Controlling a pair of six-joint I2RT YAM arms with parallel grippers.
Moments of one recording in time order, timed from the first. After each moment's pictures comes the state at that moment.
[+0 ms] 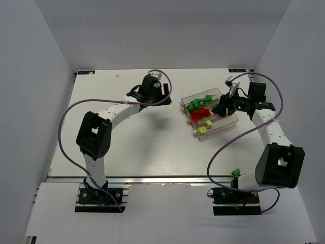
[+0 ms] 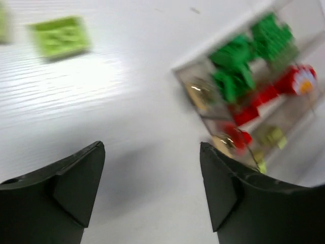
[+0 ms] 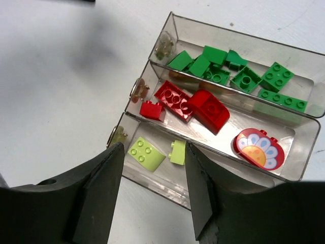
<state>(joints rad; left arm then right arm) -0.59 1.93 1.49 -0.20 0.06 -0.48 -0.08 1.41 1.08 -0.42 -0.86 -0.42</state>
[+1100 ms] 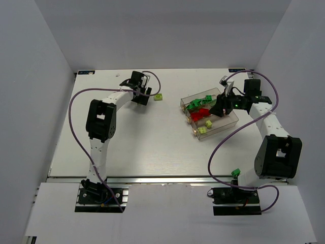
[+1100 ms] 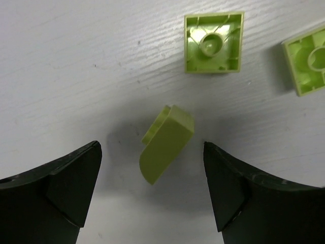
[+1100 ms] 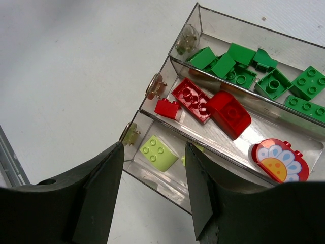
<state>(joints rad) -0.32 2.26 1.78 -0.47 -0.15 0.10 -0.04 1.51 1.18 -0.56 -0.91 -0.51</state>
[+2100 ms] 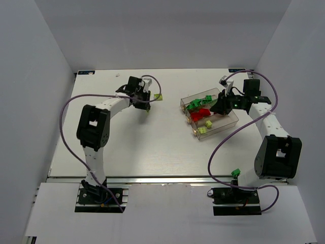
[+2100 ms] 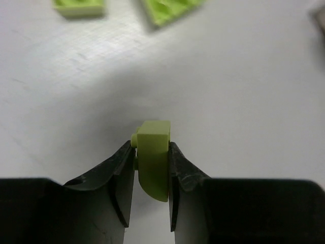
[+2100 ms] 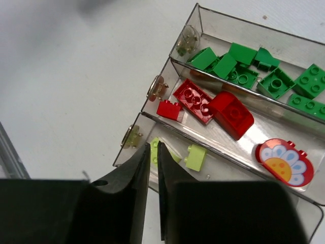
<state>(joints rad) -0.34 2.09 1.54 -0.36 0.18 -0.06 -0.04 1.51 1.17 -0.55 -0.90 -0.48</state>
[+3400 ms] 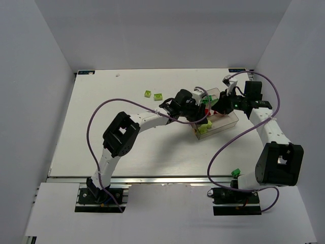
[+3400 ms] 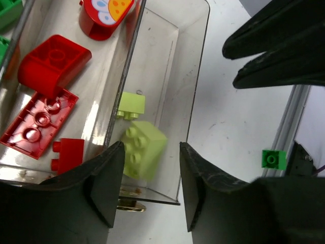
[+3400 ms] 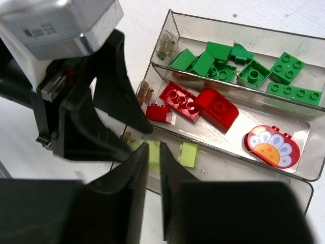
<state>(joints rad) -0.83 2.19 1.65 0.03 0.41 -0.35 -0.03 1.43 1.10 -0.42 -0.79 -0.32</state>
